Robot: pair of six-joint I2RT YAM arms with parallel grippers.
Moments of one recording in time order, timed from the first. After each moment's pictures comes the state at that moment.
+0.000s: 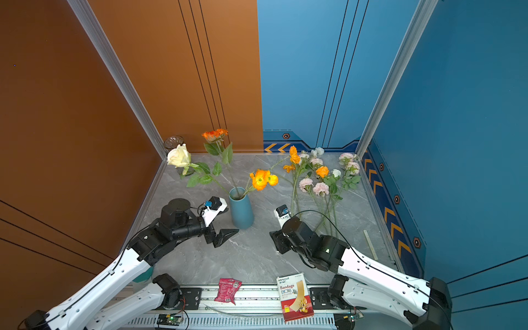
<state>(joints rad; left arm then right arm) -0.62 0.82 0.75 -0.41 0.41 0.15 0.93 0.89 0.68 -0.52 0.21 0.45</state>
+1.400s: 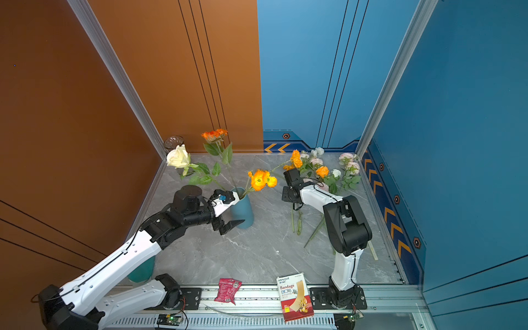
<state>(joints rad) -0.61 1.02 0.91 -0.39 0.36 0.42 0.38 1.86 1.21 -0.38 0.11 0.47</state>
